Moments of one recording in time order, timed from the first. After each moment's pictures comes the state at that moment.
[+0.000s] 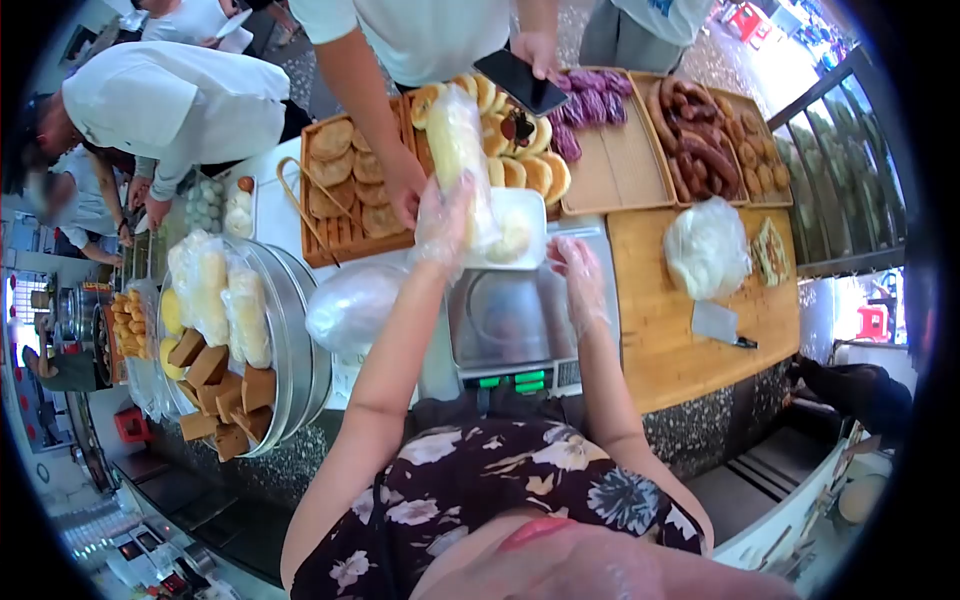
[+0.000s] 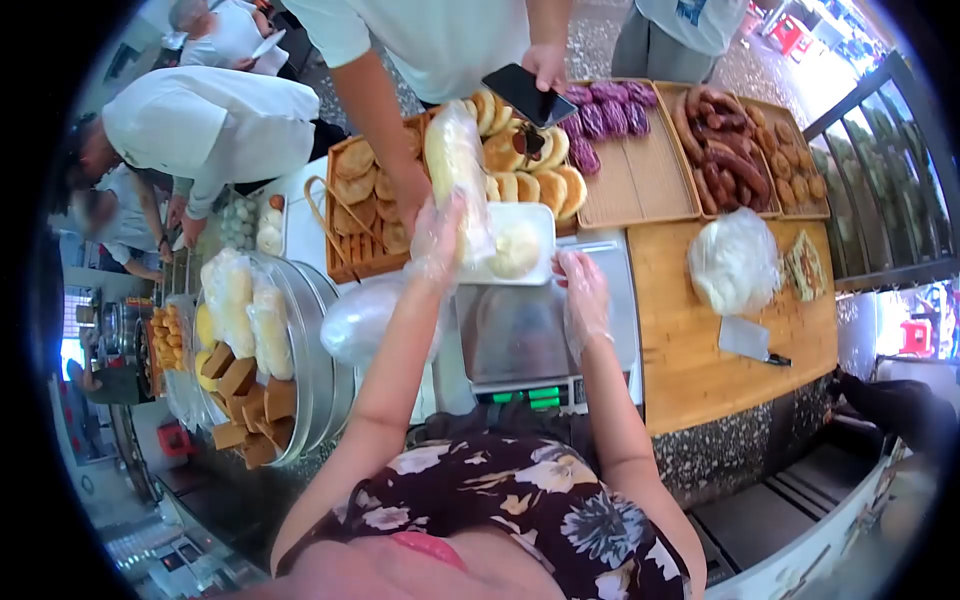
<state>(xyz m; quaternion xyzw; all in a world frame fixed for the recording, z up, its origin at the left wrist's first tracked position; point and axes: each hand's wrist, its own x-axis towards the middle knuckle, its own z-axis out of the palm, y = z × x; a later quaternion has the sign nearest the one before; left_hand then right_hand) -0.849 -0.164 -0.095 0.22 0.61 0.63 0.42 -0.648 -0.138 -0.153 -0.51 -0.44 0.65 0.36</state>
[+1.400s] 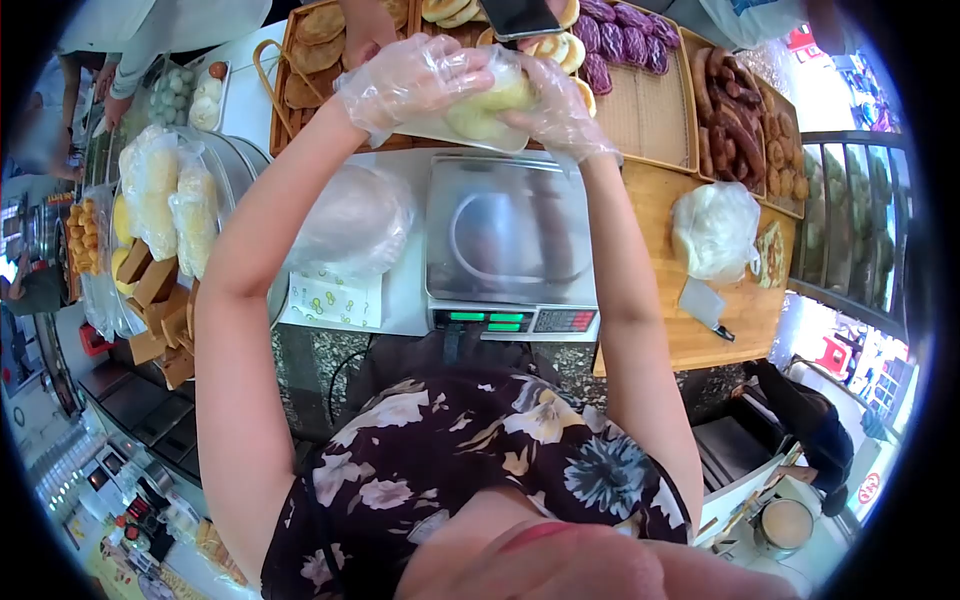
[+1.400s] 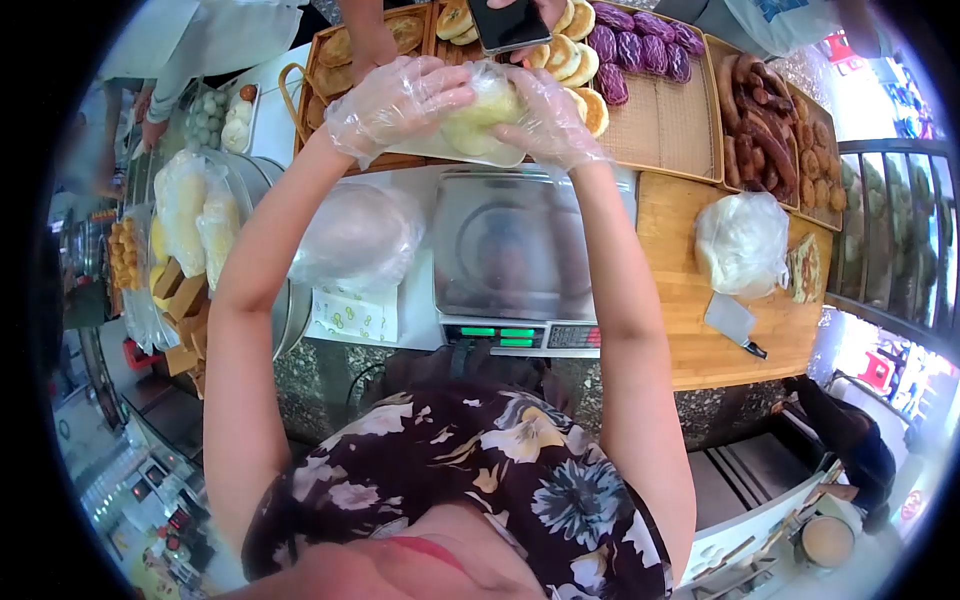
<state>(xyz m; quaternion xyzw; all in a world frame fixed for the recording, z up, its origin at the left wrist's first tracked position) -0.955 -0.145 -0.088 0.88 0.43 0.11 -0.16 -0.745 -0.024 -0.142 -0.21 -0.91 0.29 0.22</state>
